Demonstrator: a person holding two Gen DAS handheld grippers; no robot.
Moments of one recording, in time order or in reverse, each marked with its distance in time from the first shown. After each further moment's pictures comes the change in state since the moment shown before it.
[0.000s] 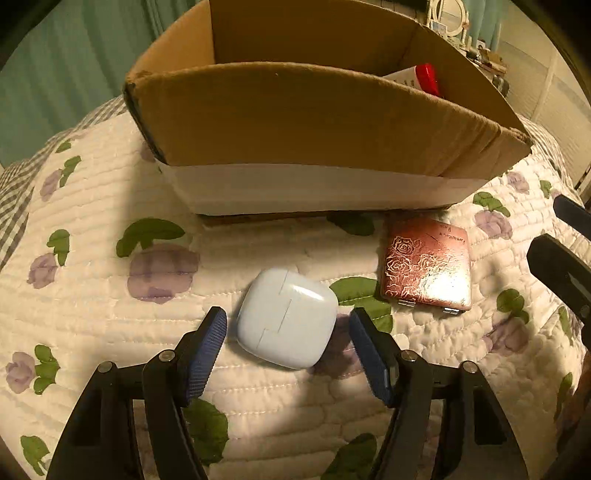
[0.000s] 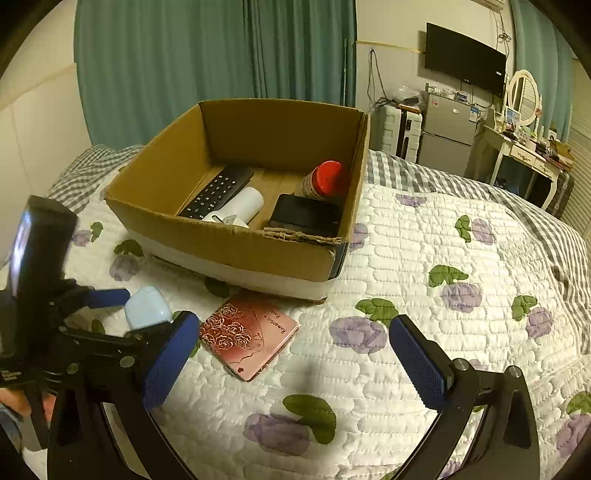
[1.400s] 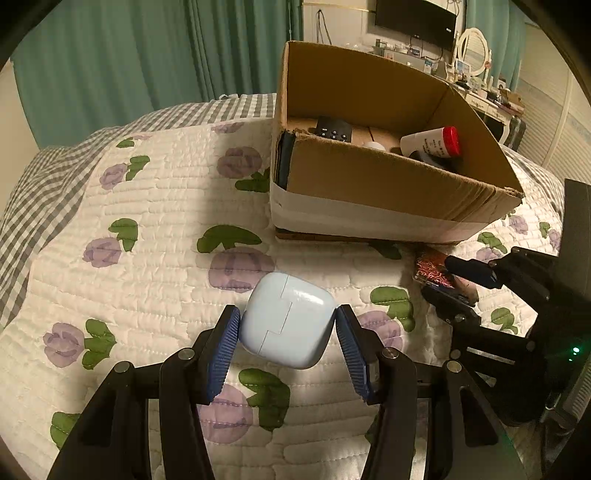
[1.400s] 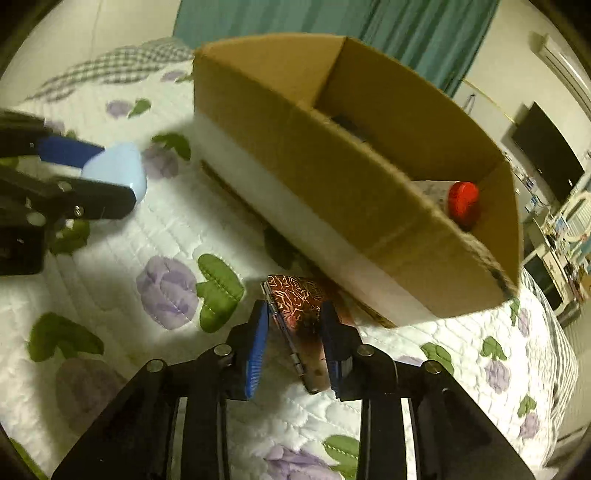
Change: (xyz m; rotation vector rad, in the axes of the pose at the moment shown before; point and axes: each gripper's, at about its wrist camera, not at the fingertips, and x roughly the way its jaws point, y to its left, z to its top) left arm -0.051 0.037 -0.014 -0.114 -0.108 0.047; right arm 0.059 0.076 -0.027 -0.494 0.099 -0.012
